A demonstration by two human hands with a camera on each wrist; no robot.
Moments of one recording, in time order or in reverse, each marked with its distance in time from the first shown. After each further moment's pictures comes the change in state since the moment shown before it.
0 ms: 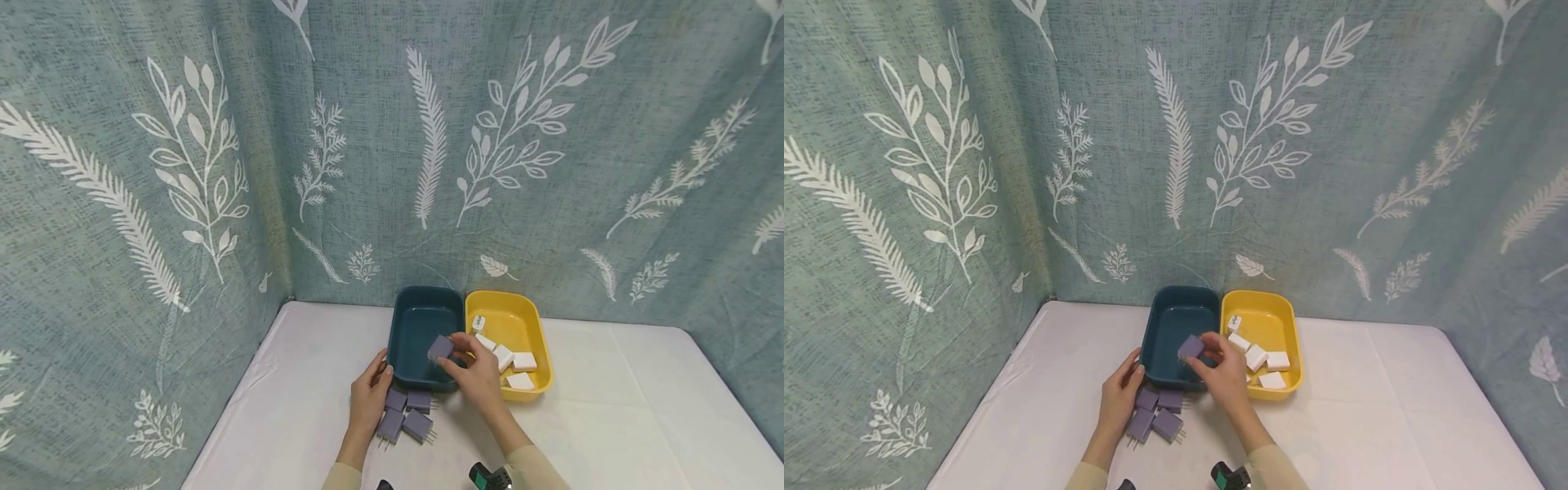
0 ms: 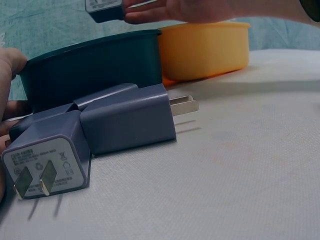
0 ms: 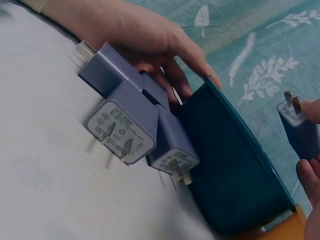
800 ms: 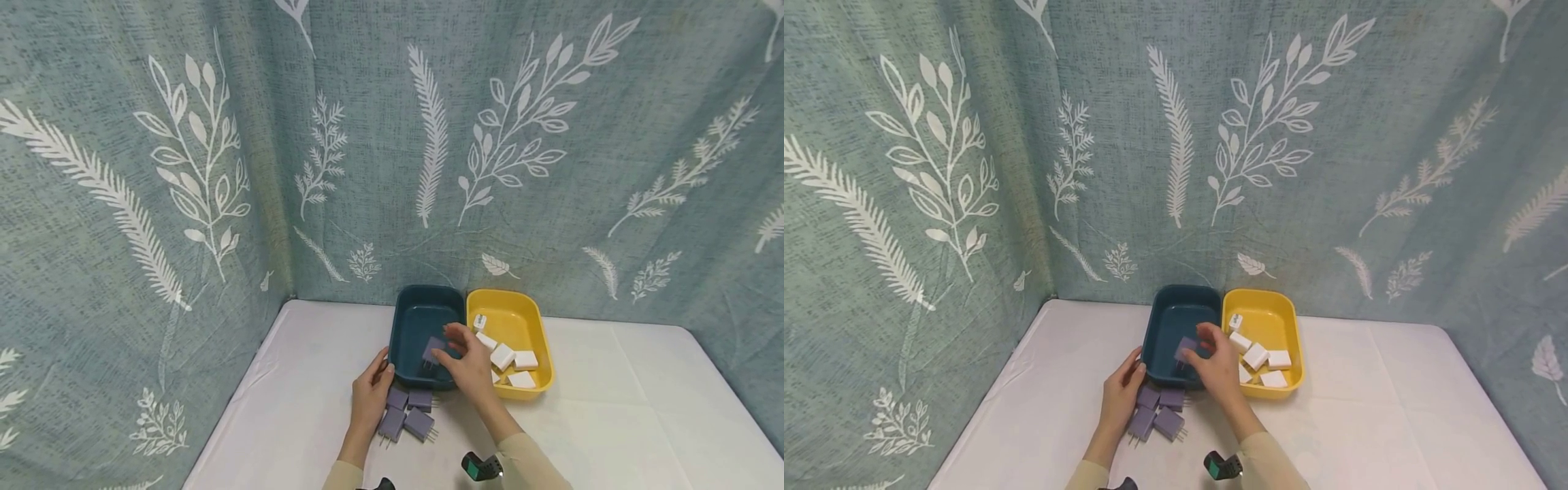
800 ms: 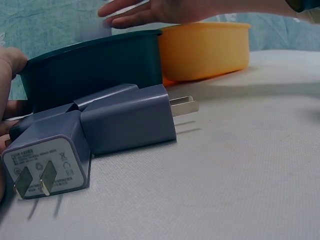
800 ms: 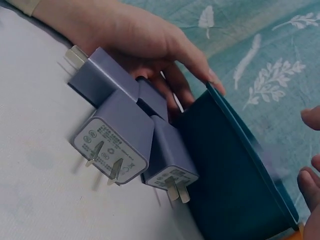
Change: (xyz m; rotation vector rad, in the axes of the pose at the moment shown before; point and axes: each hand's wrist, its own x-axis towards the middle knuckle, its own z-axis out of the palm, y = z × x) left_hand -0.001 0.004 0.000 -0.012 -0.008 -0.023; right_hand 0.010 -0.005 0.013 -0.040 0.003 -0.030
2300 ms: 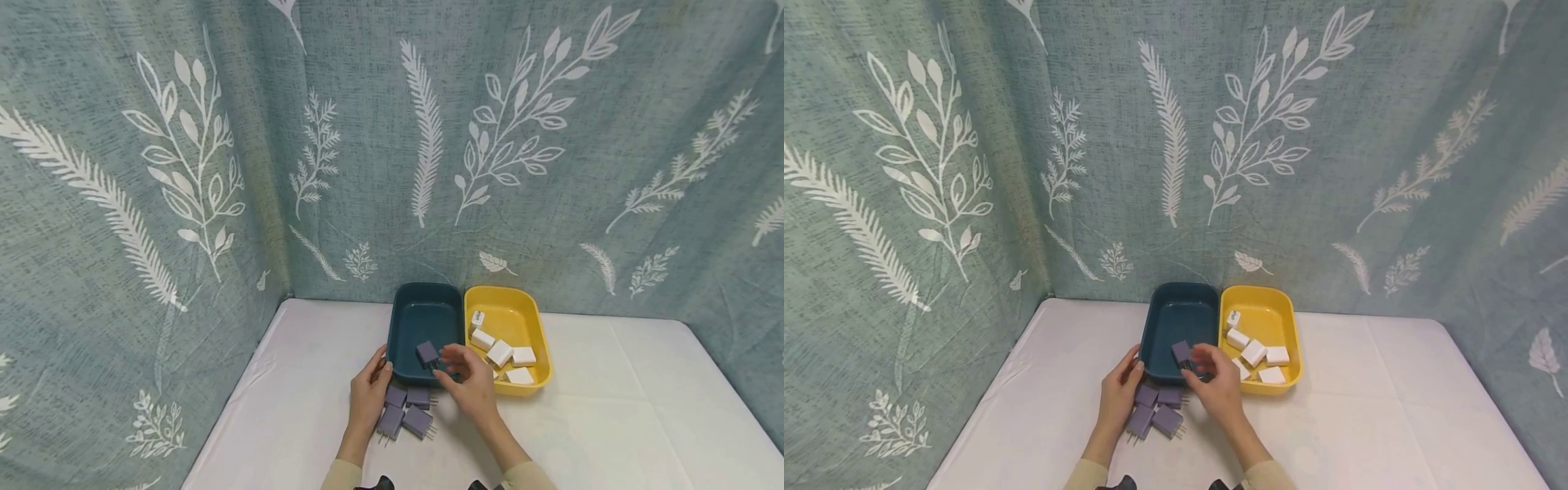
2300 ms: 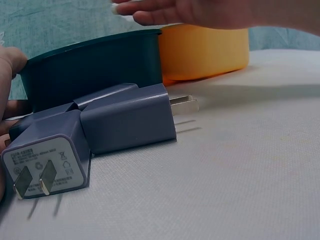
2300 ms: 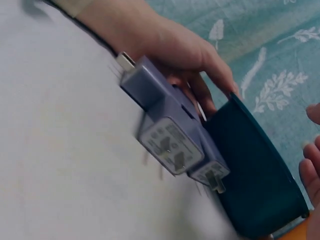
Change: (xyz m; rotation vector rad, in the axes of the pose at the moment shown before) left_hand 0.004 -0.001 0.008 0.019 0.034 0.003; right_hand -0.030 0.007 -0.010 0.061 -0.002 -0.098
